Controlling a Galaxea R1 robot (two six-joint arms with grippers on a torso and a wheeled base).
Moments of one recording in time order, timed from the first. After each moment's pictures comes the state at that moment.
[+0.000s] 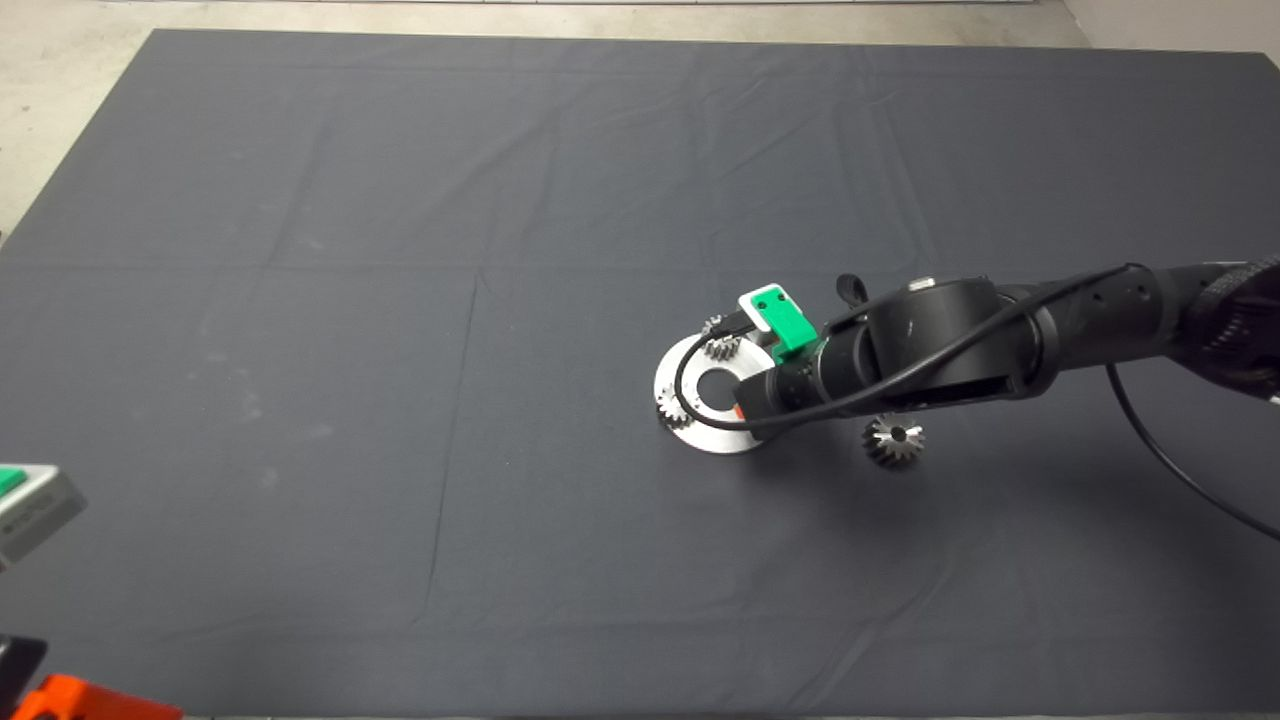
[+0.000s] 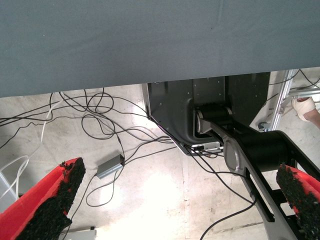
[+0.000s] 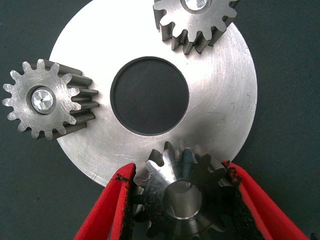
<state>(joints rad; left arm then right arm) -0.81 1.61 -0.29 -0.22 1.47 -1.24 0.21 2.61 -0.87 -0.77 -1.53 1.33</state>
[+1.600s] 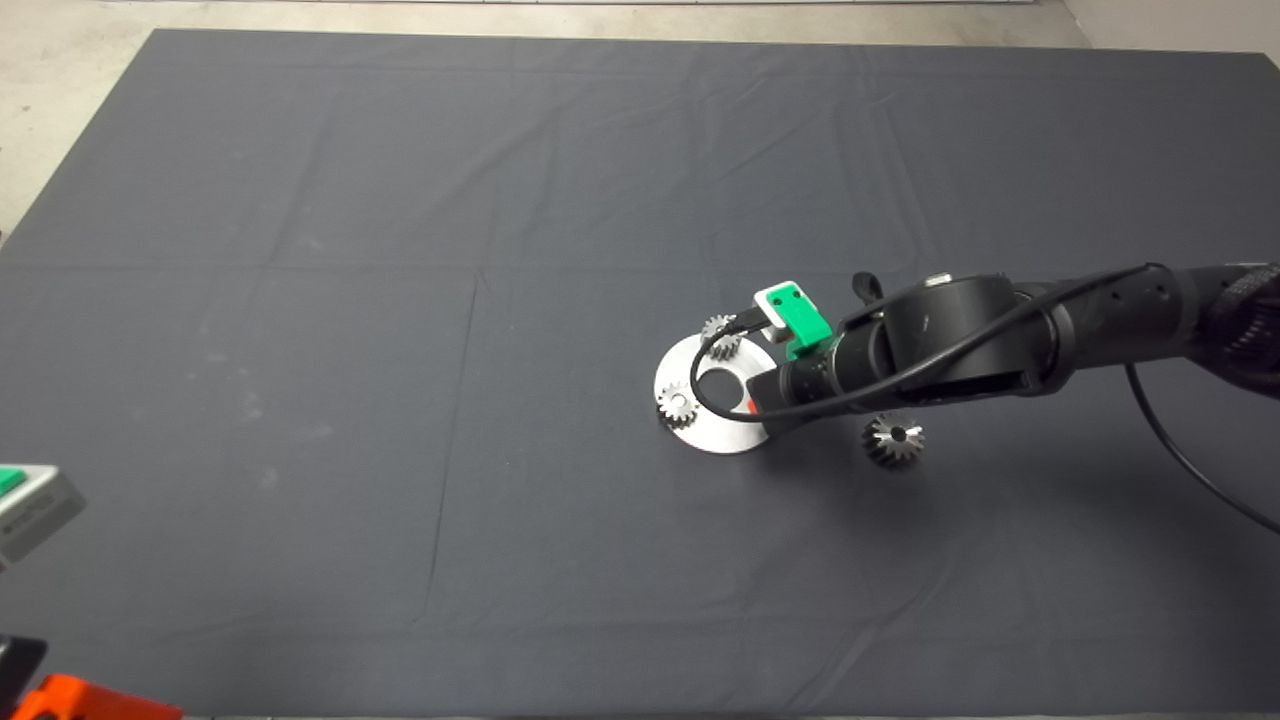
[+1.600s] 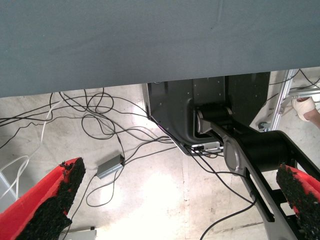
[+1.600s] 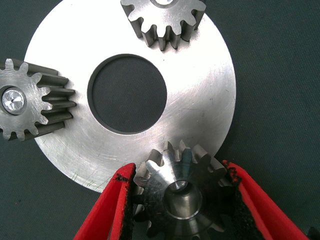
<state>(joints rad) -0.81 1.61 -0.29 -0.22 1.47 -1.24 0.21 2.57 -0.87 -0.77 -1.53 1.33</state>
